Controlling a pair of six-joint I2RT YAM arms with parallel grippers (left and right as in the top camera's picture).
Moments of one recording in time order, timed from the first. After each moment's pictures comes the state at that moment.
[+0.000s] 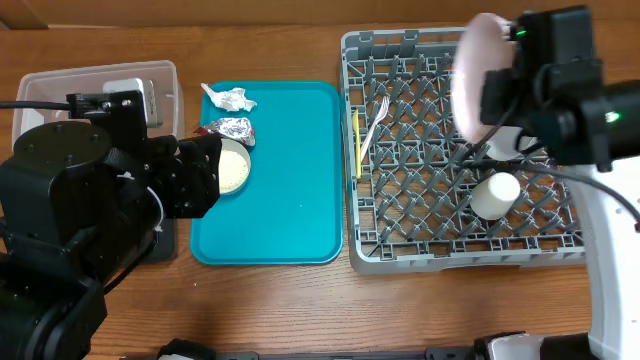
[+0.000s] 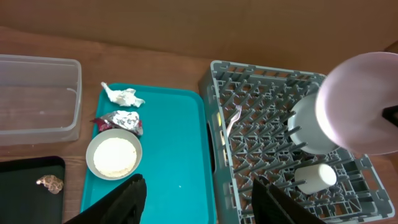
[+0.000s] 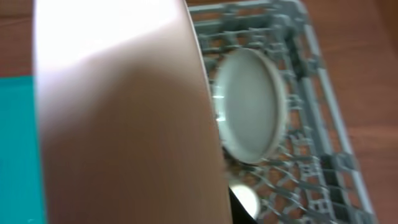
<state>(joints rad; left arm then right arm) -0.29 1.15 1.90 -1.33 0.03 -0.39 0.16 1.54 1.94 -1.34 0.24 0.21</state>
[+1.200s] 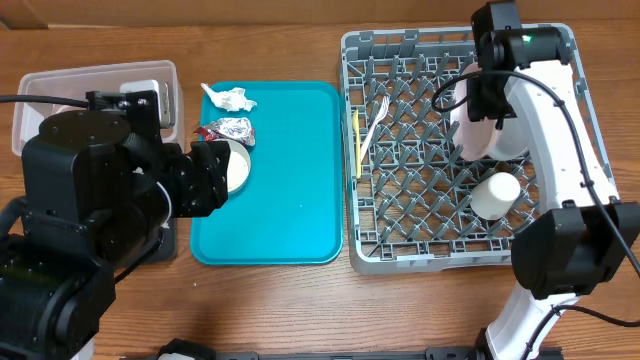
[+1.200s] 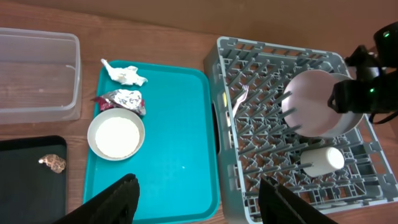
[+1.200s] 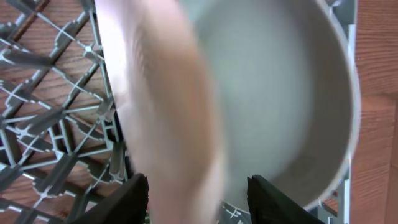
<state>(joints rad) -0.29 1.19 1.90 -1.39 0.05 -0.39 0.08 1.97 1.96 -1.35 0.38 0.11</state>
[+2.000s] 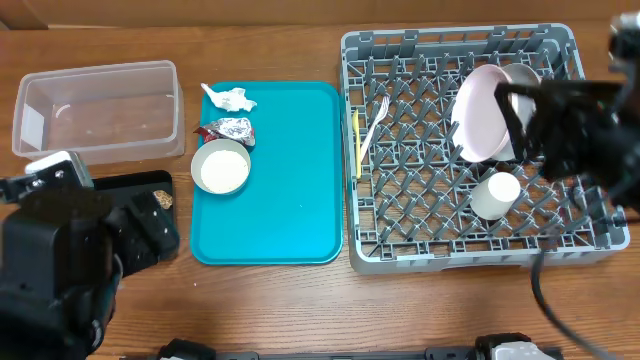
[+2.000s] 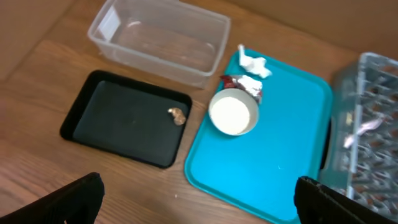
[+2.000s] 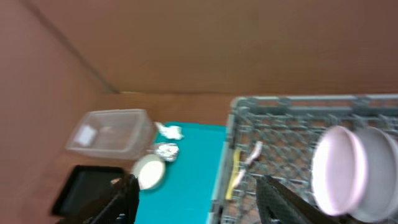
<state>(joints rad) -0.29 1.08 1.88 -1.68 -0.41 -0.60 0.09 1.30 2.26 -1.41 -0.38 0.20</state>
